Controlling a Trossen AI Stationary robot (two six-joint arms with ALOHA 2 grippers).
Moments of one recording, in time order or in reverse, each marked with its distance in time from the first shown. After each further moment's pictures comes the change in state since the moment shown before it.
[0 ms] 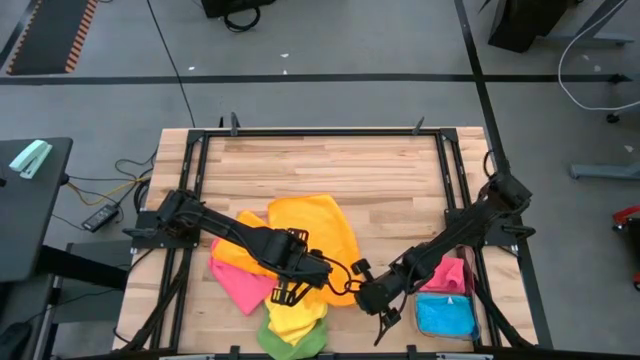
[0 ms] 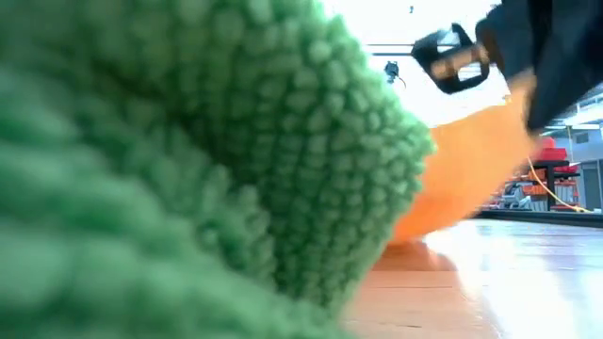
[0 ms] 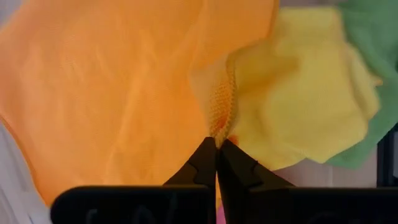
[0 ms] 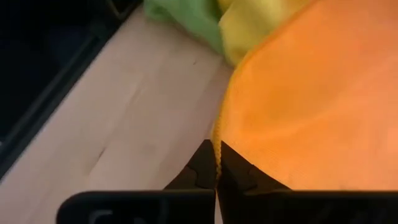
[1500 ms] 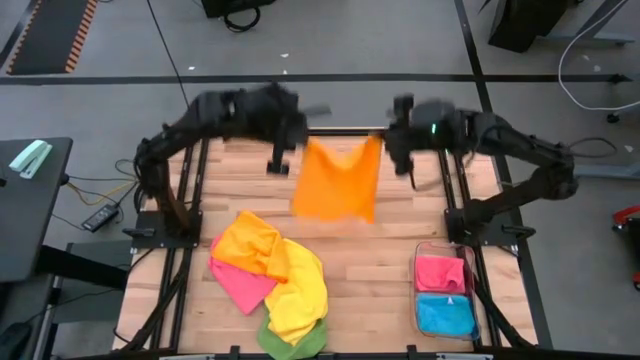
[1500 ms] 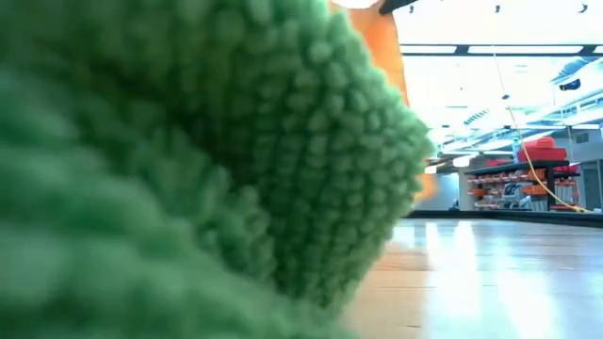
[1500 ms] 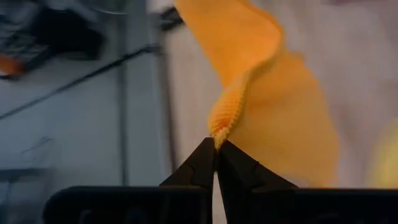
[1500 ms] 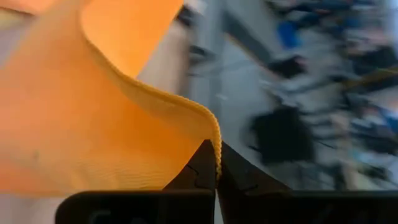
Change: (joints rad) left arm 0.631 -0.217 0.386 0.031 -0.085 0.760; right arm -0.798 -0.508 0.499 -0.615 0.224 -0.841
